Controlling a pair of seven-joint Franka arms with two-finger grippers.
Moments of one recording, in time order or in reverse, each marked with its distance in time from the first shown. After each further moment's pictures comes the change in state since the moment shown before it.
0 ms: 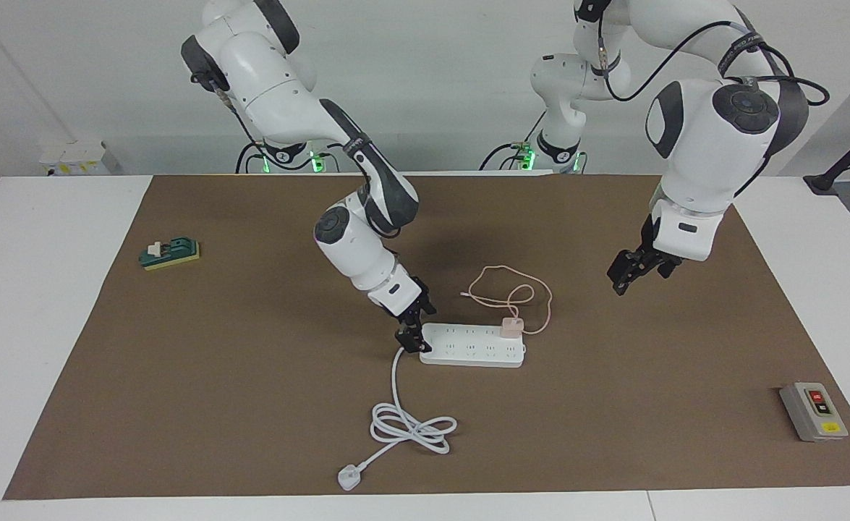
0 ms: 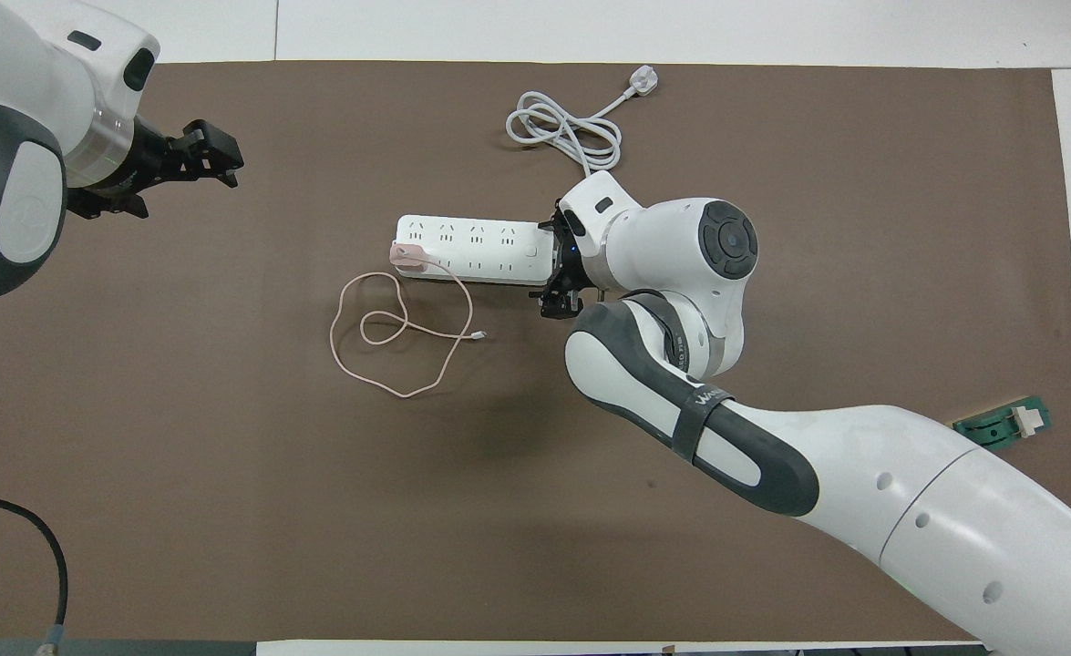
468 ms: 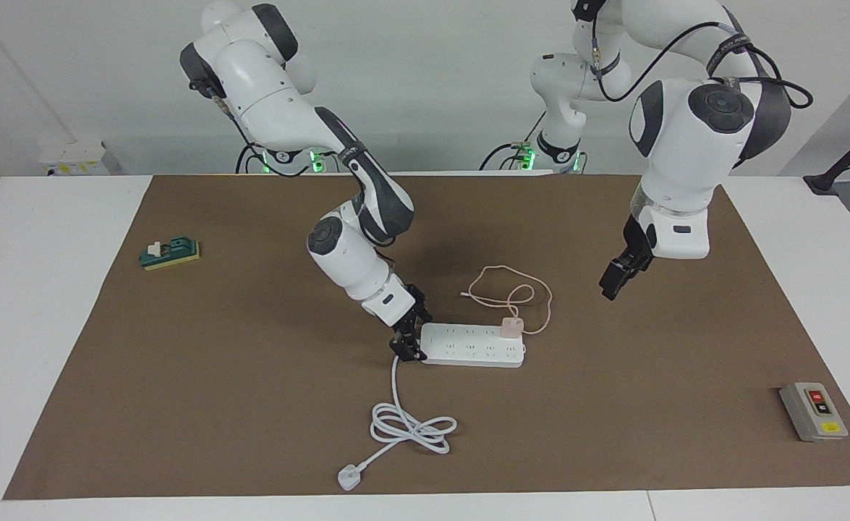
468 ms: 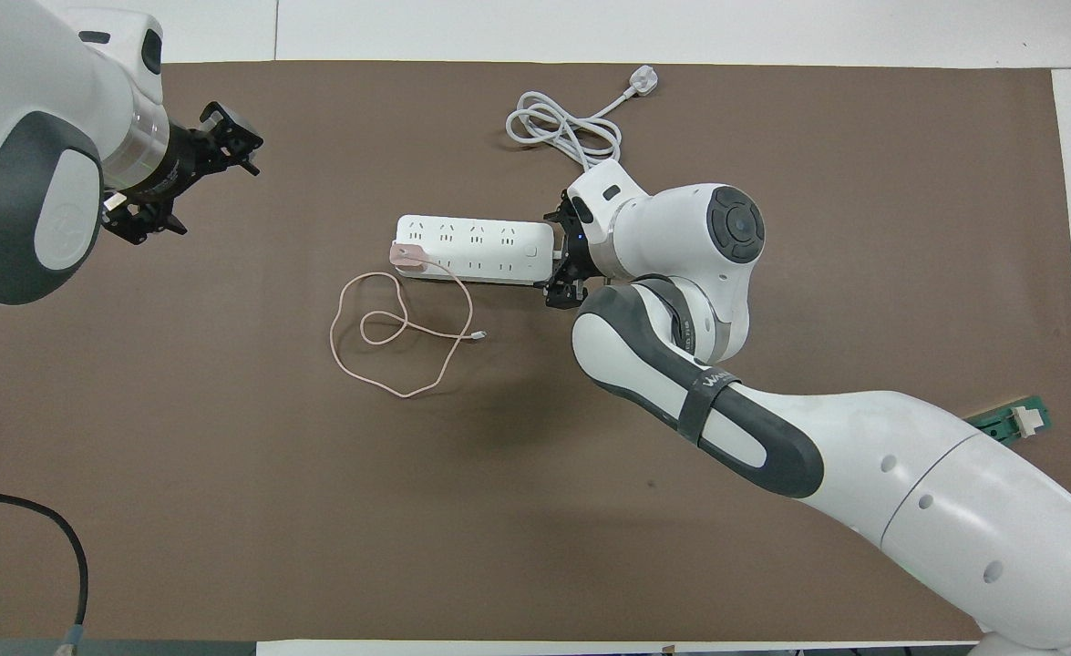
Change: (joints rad) left arm -0.033 0.002 -0.003 0.001 -0.026 0.000 -0.462; right arm -0.010 0.037 0.000 0.045 -0.005 -0.024 -0.013
